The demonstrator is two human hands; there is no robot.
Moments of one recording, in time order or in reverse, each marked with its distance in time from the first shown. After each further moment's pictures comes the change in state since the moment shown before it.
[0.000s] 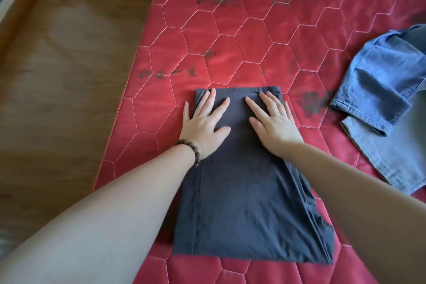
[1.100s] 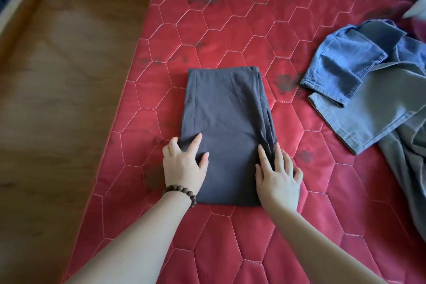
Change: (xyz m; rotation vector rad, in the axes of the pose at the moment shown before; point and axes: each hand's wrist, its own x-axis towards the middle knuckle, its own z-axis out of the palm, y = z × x) left_hand -0.160 0.038 0.030 -0.015 0.283 -0.328; right_hand -0.202 -0.033 0.047 -0.087 0.195 0.412
